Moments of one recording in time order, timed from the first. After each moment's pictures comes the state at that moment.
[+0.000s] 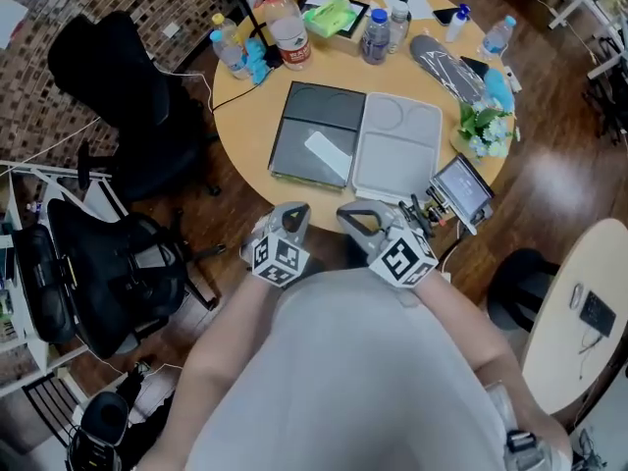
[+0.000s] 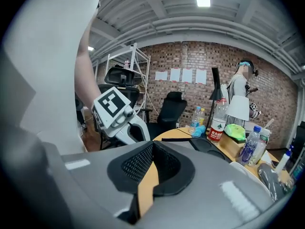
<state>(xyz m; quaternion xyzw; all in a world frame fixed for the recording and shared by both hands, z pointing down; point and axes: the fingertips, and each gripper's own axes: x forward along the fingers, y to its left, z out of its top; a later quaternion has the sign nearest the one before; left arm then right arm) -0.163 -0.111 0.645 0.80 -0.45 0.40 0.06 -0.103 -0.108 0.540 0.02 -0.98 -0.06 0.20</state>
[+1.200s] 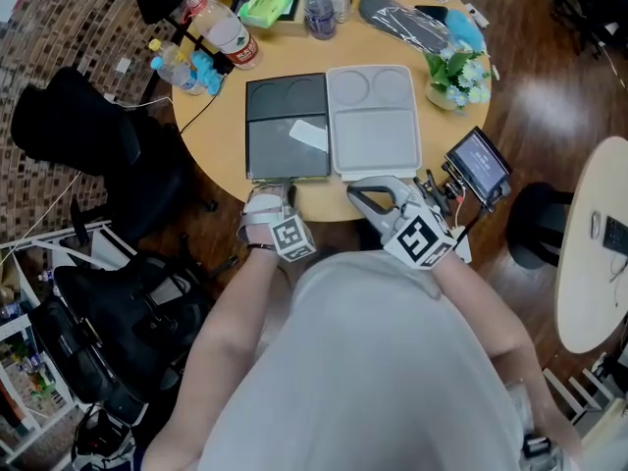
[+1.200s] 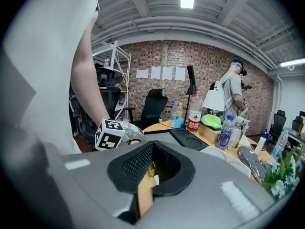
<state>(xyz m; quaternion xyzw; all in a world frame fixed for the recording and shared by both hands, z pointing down) -0.195 -0.158 0.719 0.66 -0.30 0.66 -0.18 -0.063 -0.140 0.536 0.13 -0.96 -0.01 0.23</state>
